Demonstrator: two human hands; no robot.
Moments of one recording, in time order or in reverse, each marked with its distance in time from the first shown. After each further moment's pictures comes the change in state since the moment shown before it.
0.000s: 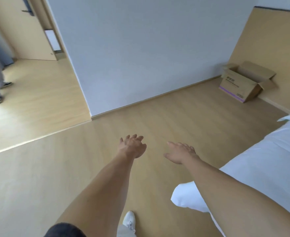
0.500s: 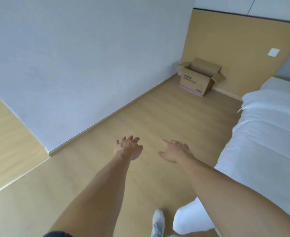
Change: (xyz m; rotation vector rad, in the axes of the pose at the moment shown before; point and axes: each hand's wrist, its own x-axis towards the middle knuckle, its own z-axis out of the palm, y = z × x) left_hand 0.222 0.037 -0.104 0.104 -0.037 0.294; right_hand 0.156 0.005 -0.112 0.133 0.058 0.273
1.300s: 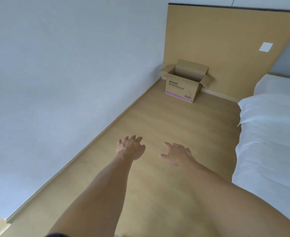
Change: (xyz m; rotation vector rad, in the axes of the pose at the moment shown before) left_hand 0.376 0.137 -0.144 0.096 -0.030 0.156; right_hand 0.336 0.122 -0.160 0.163 -0.022 0.160
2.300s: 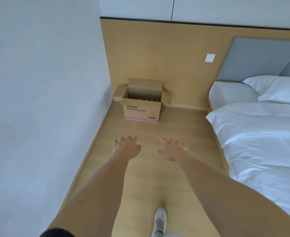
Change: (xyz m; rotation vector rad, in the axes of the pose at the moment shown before) left_hand 0.488 0.058 -0.206 0.152 -0.019 0.396; right_hand 0.383 0.006 -0.249 0.168 0.112 0.351
